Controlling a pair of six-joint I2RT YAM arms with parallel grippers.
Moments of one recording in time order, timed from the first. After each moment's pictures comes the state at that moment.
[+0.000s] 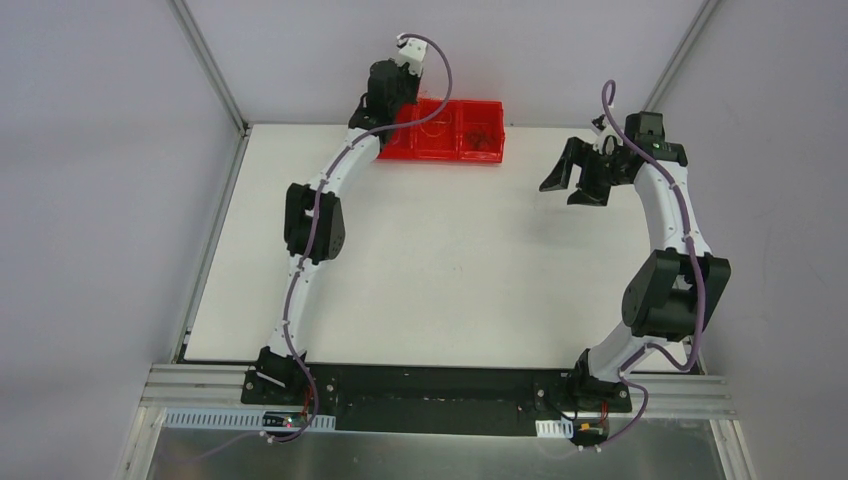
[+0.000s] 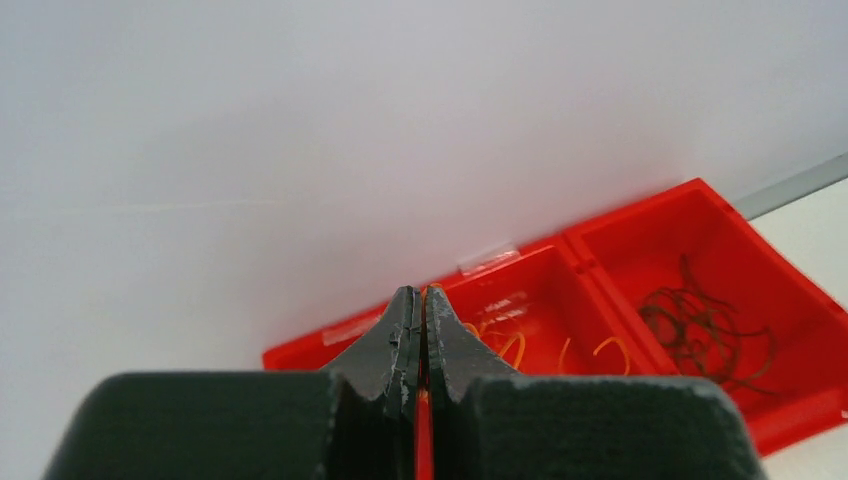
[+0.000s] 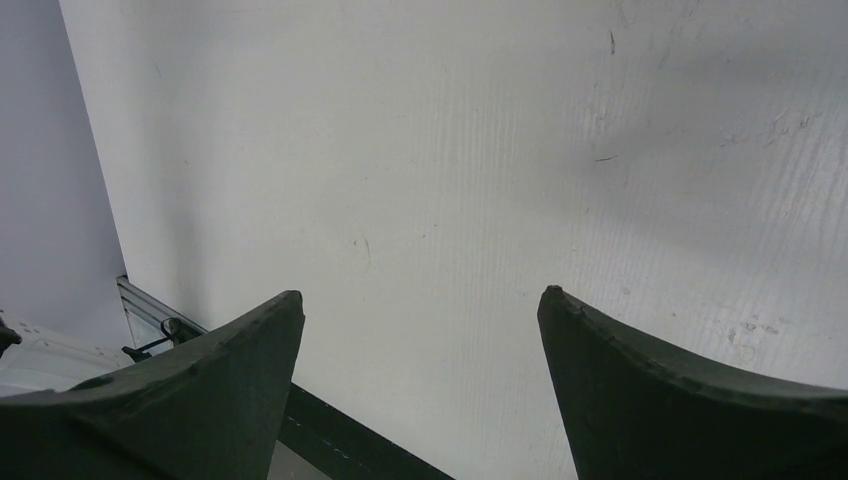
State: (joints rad) left arm -0.36 2.48 2.38 0.07 -0.01 0.15; right arm -0.12 1.66 1.56 -0.96 -0.60 0.12
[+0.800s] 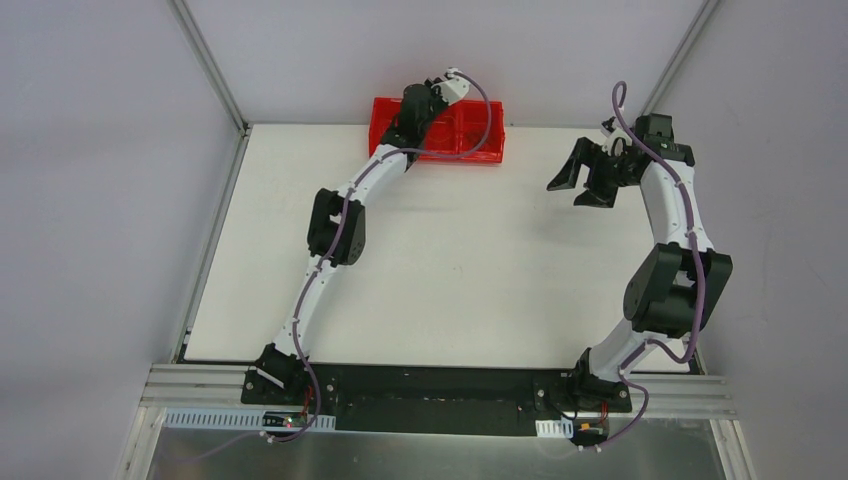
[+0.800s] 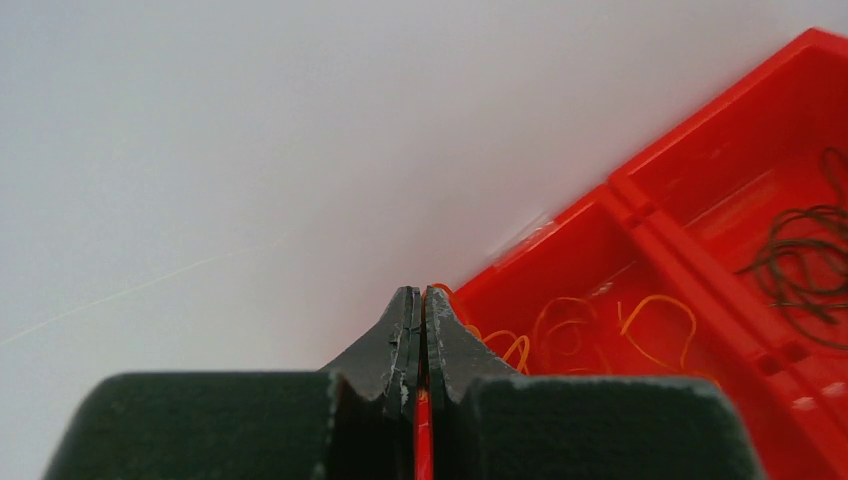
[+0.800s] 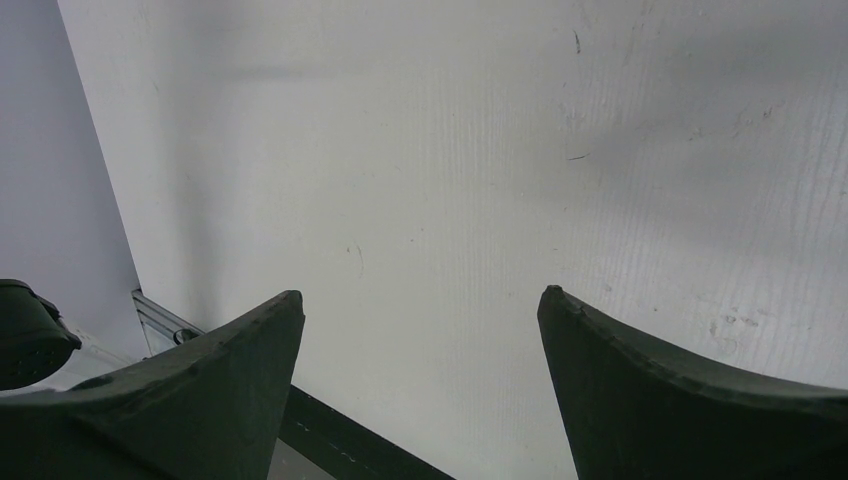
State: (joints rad) left arm -0.46 2.65 2.47 0.17 -0.16 0.65; right arm -0.17 1.69 1.57 -0.97 -0.61 0.12
